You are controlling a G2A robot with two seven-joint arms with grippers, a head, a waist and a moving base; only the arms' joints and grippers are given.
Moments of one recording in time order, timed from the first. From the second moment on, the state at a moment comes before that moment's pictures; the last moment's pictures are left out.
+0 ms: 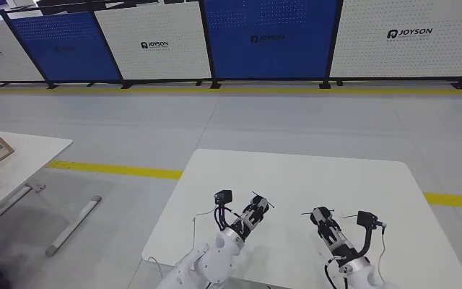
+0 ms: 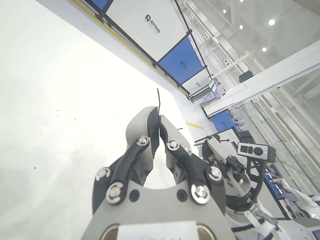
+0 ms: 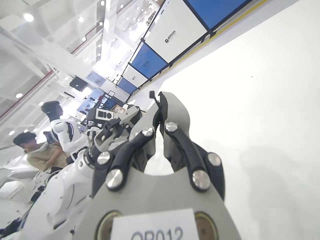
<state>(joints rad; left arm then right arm) 1.50 -1.25 -1.04 -1.71 0.32 0.05 0.04 -1.43 -0.87 0.86 -1.81 -0.13 -0.03 -0.22</state>
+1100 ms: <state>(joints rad) 1.50 -1.25 -1.04 -1.71 0.32 0.05 0.04 -1.32 -0.99 0.76 -1.63 0.01 -0.20 -0.21</state>
